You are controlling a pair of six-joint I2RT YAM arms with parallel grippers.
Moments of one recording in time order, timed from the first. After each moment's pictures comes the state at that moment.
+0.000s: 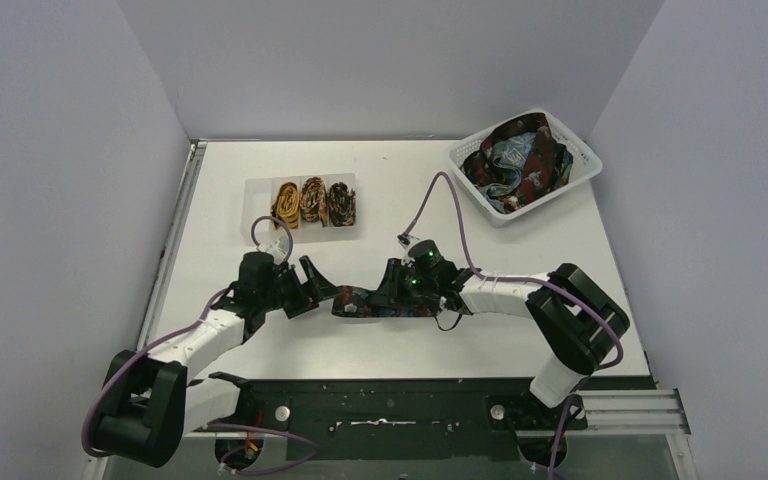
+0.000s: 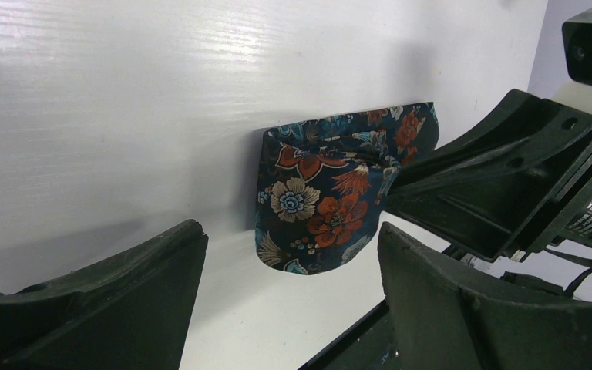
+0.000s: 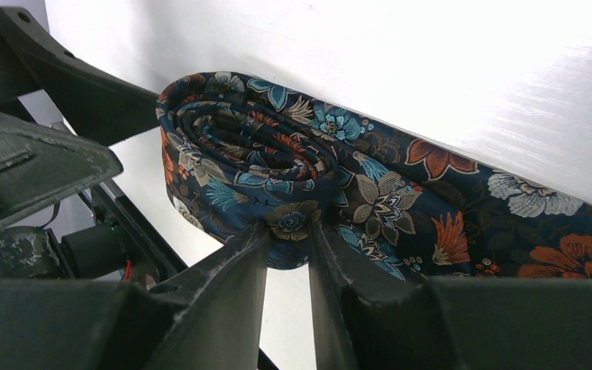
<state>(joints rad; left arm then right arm) -0.28 1.15 0.37 0.08 0.43 -0.80 0.75 1.65 0.75 0.18 -0.32 0.82</state>
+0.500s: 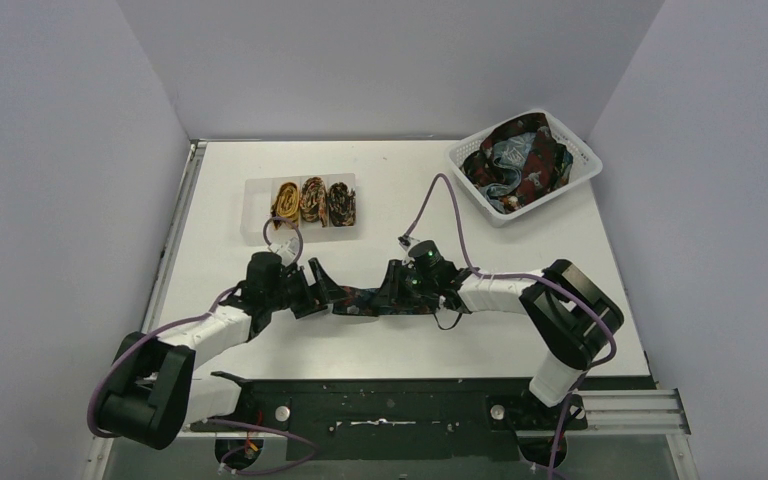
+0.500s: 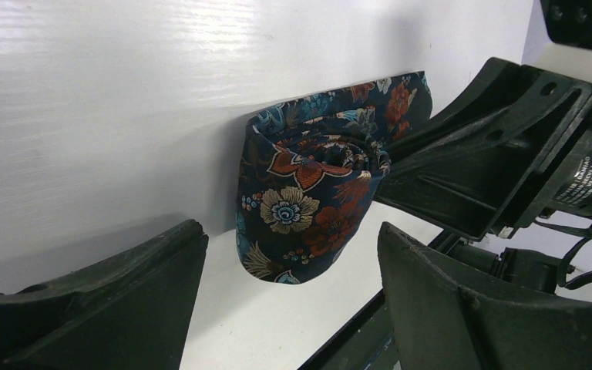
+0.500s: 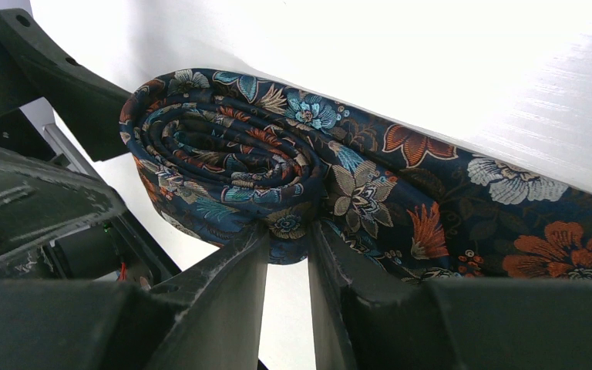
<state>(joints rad) -0.35 1.26 0.36 0.20 0.47 -0.79 0.74 1.69 0.75 0.19 -0.34 0.82</state>
